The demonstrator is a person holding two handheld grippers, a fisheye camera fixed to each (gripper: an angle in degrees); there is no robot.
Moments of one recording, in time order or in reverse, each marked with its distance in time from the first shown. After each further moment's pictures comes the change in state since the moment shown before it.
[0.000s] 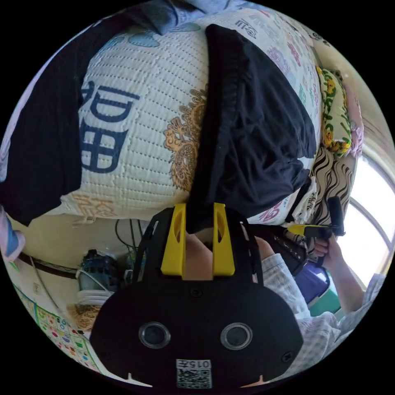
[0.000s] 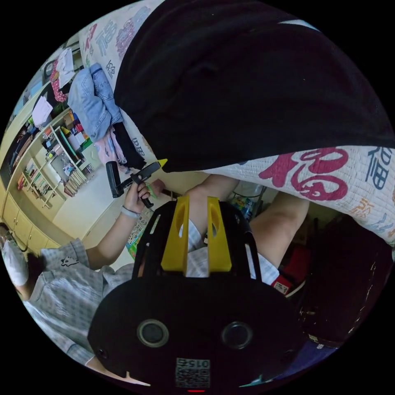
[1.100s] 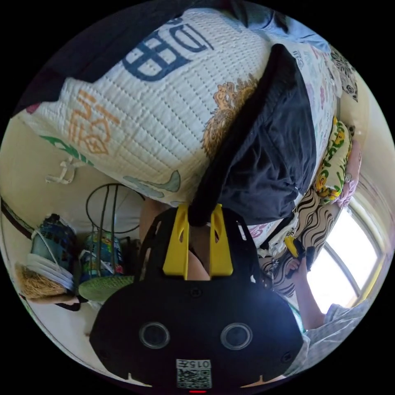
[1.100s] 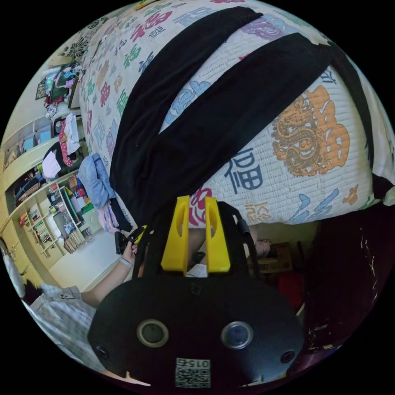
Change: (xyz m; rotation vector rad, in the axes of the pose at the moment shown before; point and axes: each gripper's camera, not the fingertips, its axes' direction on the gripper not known) left arm -0.156 -0.040 0.140 0.165 0.720 -0.066; right arm 0.166 0.117 -0.225 0.537 0.066 -0.047
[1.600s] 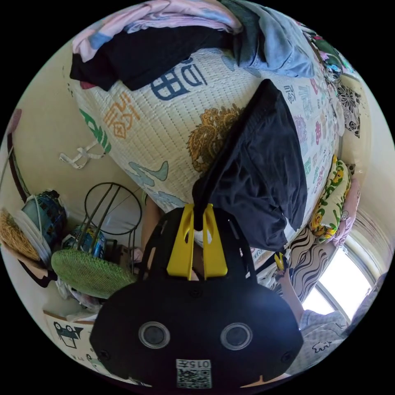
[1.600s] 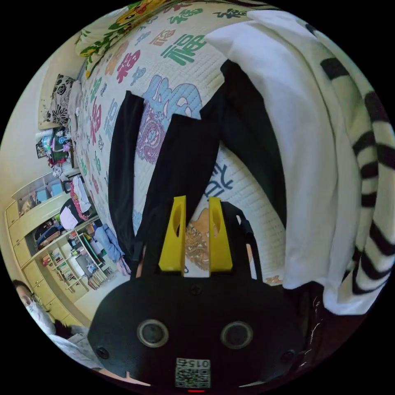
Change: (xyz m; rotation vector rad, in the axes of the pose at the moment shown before) left arm 0.009 0.041 -0.010 0.237 -0.011 -0.170; right arm 0.163 -0.106 -0.189 0.185 -0.124 0.173
